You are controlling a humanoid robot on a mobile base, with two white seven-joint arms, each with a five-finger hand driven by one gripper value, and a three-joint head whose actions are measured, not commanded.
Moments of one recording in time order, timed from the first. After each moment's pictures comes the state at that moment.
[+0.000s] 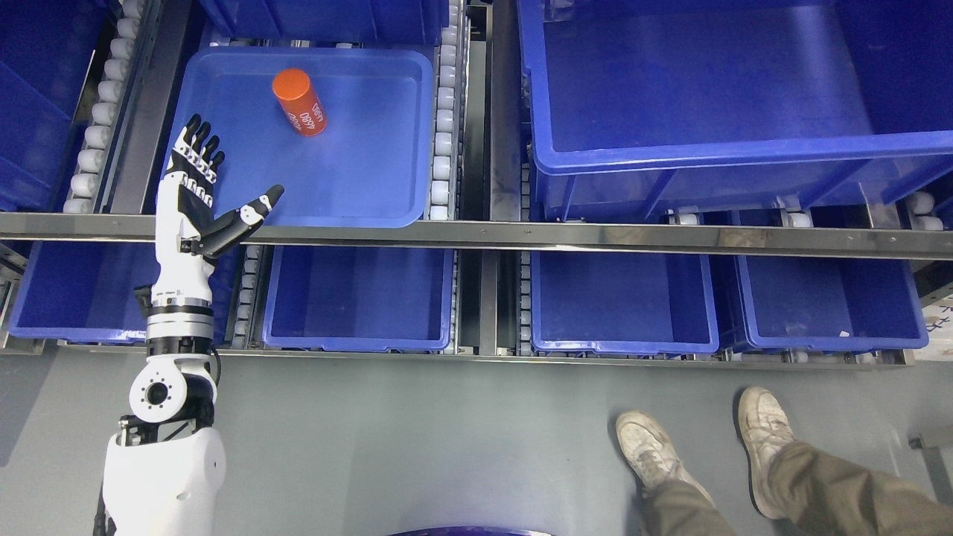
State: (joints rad) left arm -0.09 0.00 0.21 -1.61 0.10 -0.20 -0.09; right arm 0.00 0.00 0.00 0.00 0.00 0.04 0.03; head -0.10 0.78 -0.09
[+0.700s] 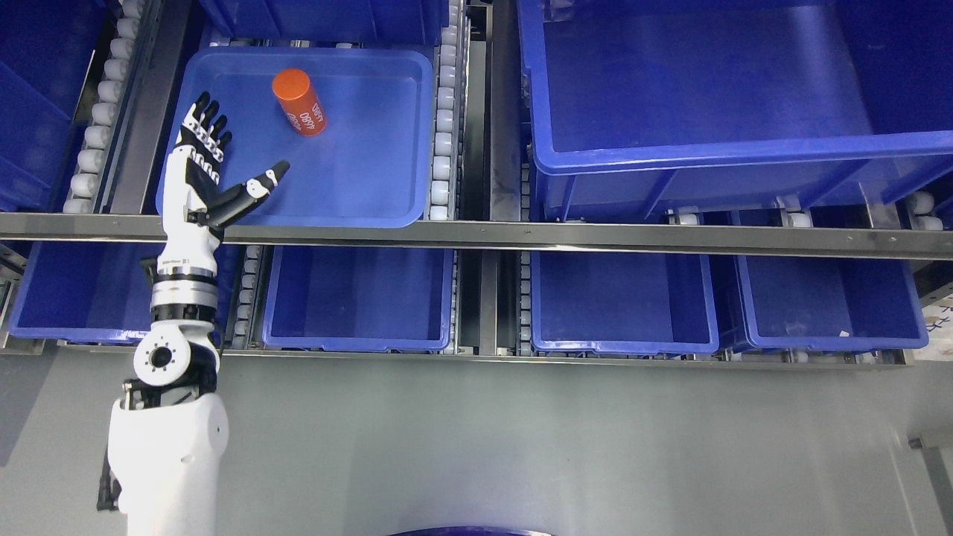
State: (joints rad) left arm -0.22 0.01 0.20 -1.53 0.06 -0.13 -0.09; right arm 0.00 0.00 0.00 0.00 0.00 0.04 0.04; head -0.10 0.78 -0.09
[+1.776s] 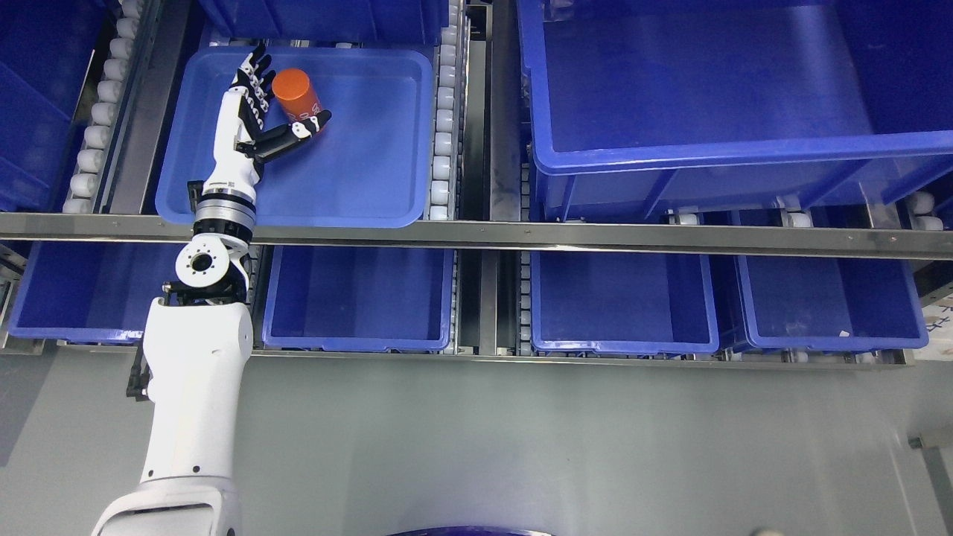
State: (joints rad) left arm -0.52 0.04 0.12 -1.12 0.00 -0.14 -0.09; right arm 0.00 0.00 0.00 0.00 0.00 0.04 0.03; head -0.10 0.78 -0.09
